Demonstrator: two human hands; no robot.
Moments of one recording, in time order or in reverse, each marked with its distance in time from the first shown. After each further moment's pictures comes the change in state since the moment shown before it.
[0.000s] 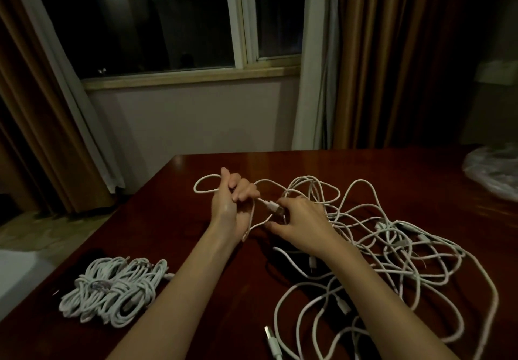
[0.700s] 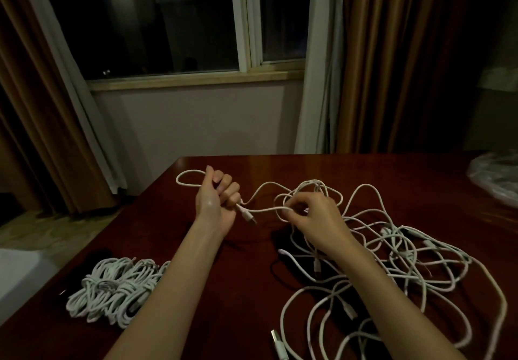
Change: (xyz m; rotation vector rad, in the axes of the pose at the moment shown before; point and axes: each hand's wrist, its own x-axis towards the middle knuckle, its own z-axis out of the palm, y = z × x) left_hand 0.006 0.035 -0.007 0.127 0.105 0.060; right_hand -0.002 0.006 -0.007 0.225 0.131 0.060
